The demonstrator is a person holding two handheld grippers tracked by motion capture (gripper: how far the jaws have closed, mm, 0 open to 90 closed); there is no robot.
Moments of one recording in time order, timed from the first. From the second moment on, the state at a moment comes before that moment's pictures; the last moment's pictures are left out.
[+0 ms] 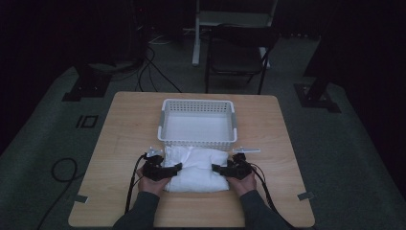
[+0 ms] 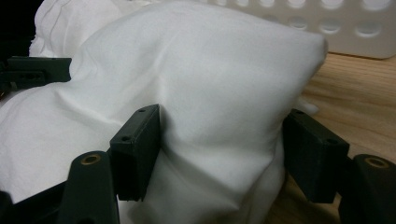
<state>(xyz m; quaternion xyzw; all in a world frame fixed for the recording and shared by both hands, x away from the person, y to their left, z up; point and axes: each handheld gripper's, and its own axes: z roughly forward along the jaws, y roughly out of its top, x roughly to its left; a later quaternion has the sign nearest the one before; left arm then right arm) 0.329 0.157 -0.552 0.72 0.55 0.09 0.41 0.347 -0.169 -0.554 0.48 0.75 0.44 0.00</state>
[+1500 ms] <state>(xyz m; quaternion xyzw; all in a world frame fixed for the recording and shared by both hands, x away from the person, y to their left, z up) 0.310 0.146 -0.533 0.76 0.49 0.11 0.42 0.334 -0.163 -0.536 0.44 0.77 0.45 0.04</state>
